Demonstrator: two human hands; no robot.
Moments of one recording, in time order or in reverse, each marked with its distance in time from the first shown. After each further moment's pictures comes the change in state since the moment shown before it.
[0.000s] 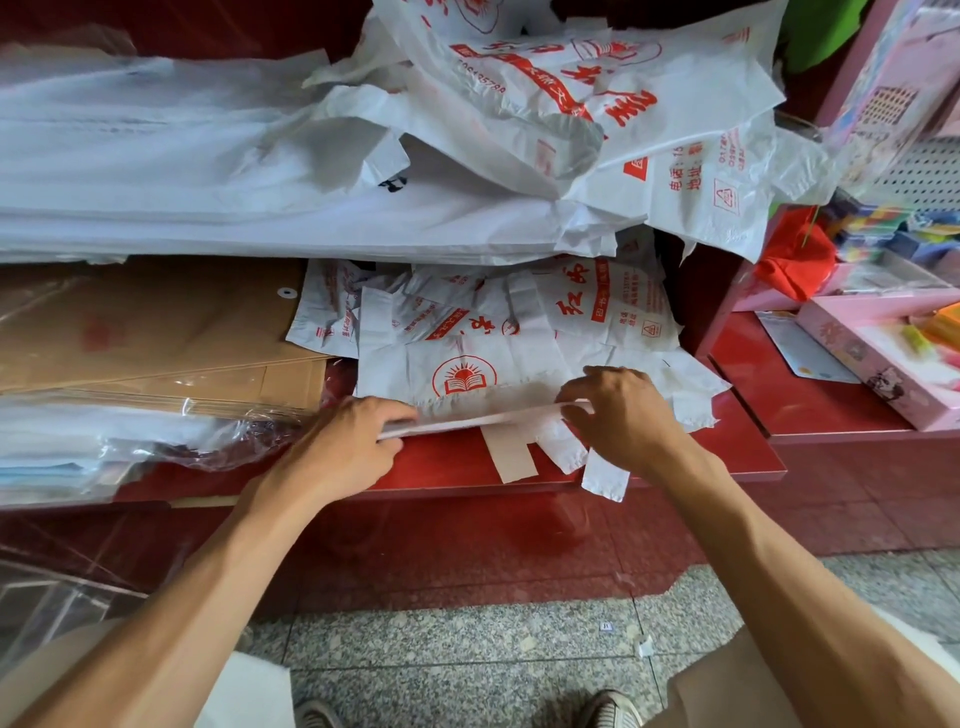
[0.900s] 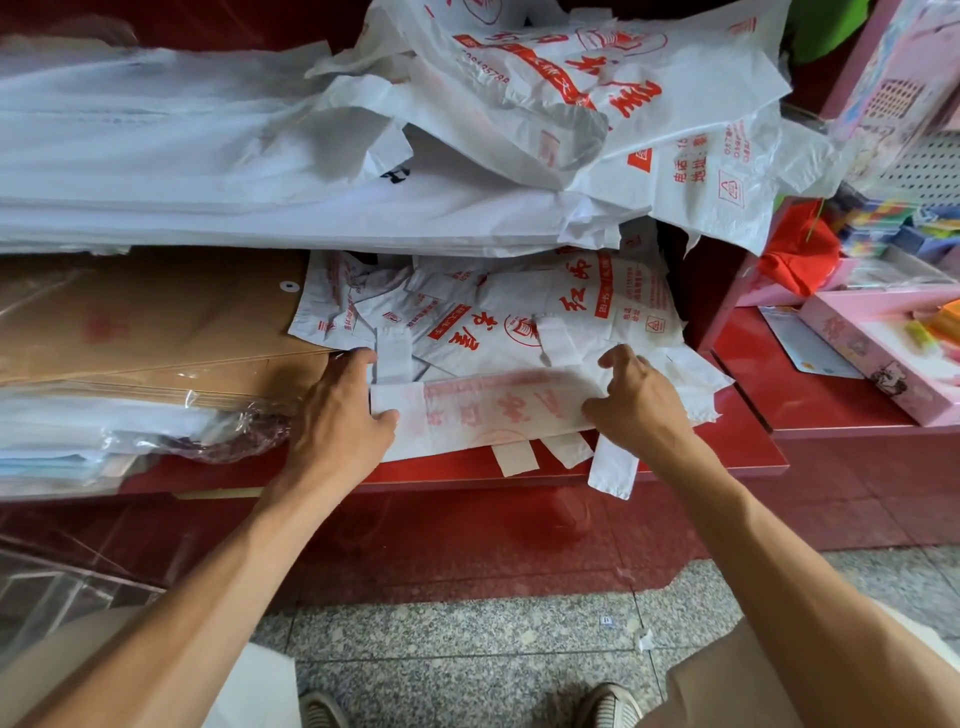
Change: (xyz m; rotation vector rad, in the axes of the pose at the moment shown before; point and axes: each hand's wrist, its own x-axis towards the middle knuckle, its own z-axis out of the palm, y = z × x) left_hand 0.004 0.001 0.011 -0.107 0.373 -0.178; right_hand 0.008 0.005 0.003 0.135 0.022 0.440
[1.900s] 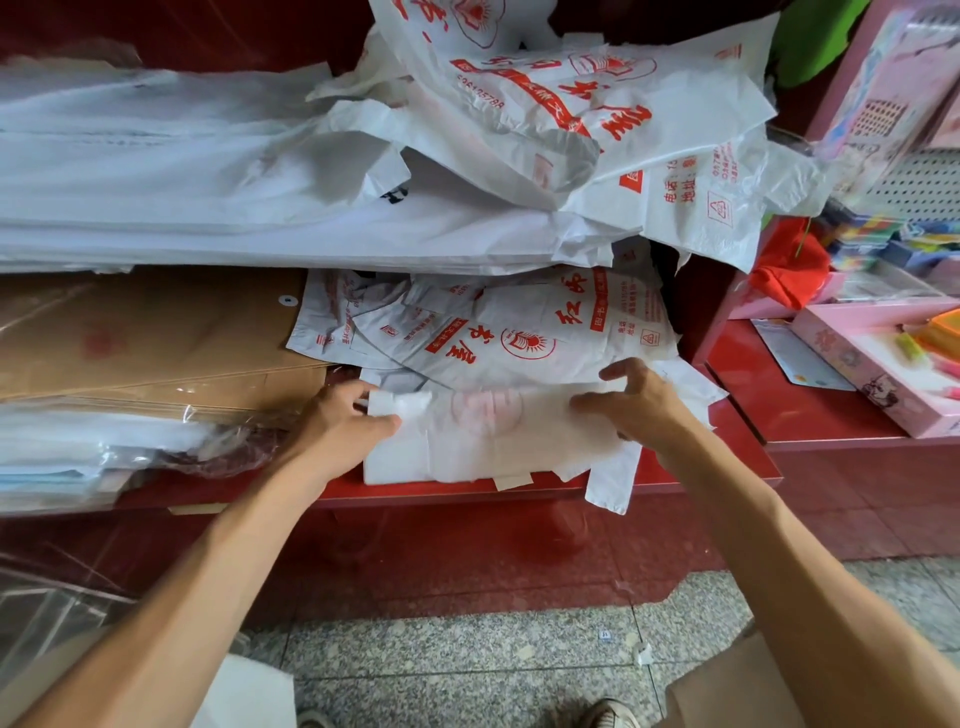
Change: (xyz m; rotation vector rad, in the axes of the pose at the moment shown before) left_hand 0.012 0.001 -0.013 -0.449 -0.276 -0.334; right_hand -0.001 -0.004 -0.023 0.452 -0.203 0.224
